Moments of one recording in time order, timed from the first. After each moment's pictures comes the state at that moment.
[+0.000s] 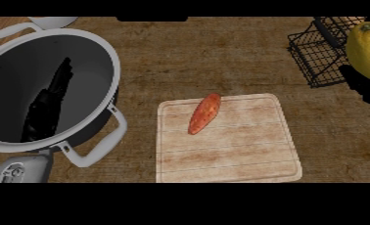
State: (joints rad) left arm -0.13 0.28 0.05 -1.50 -0.16 0.09 0.07; right arm -0.58 -0.56 -0.14 -1.99 0.34 0.36 0.64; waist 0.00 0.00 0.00
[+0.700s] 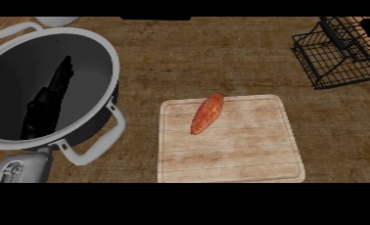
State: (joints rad) left arm -0.14 0.27 0.06 -1.49 -0.16 0.06 0.06; right arm -0.72 -0.71 -0.11 -1.52 0.61 0.28 0.28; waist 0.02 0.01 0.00
